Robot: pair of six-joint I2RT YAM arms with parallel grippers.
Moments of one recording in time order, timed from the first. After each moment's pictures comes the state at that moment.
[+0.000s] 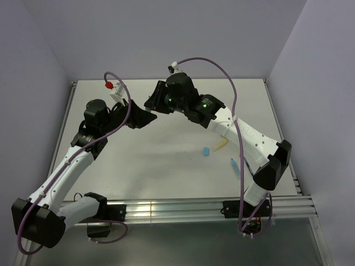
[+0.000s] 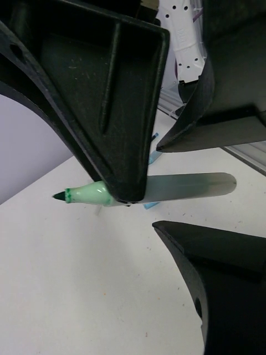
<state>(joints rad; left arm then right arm) -0.35 1.07 0.91 0.01 0.58 -0.60 0.85 1.65 1.76 -0.54 0.06 0.83</state>
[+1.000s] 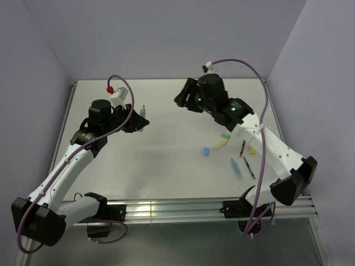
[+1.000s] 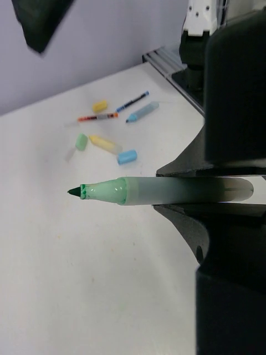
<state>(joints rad) -0.36 1.08 0.96 -0.24 0.43 -0.53 0.71 1.46 1.58 -0.57 0.12 0.76</state>
